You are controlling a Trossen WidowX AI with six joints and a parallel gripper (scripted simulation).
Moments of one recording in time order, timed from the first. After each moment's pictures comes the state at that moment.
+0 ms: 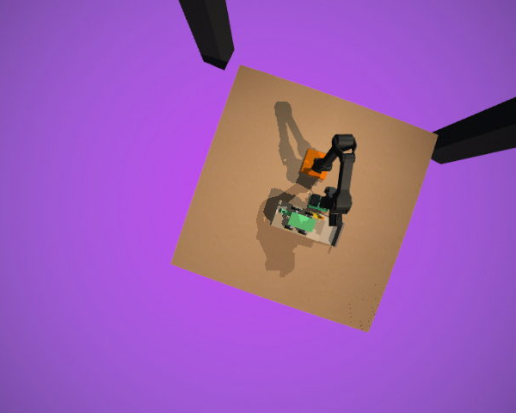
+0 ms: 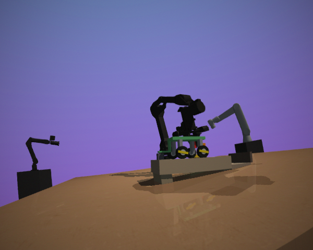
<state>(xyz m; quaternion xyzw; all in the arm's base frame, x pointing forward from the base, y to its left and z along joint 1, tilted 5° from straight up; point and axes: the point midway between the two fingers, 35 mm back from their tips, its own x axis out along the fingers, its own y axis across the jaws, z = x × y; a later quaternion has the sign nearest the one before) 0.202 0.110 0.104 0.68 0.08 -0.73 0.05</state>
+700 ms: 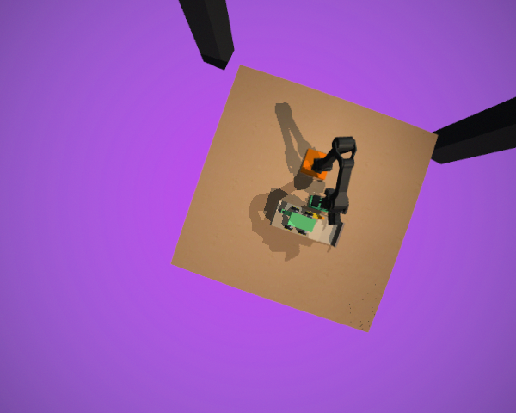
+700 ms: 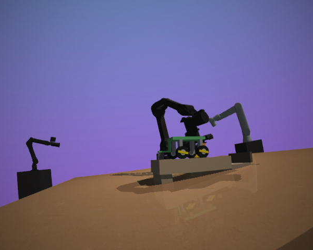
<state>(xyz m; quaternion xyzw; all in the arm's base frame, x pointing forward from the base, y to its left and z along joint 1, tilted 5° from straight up) 0.192 0.133 0.051 0.67 0.12 -0.73 0.01</state>
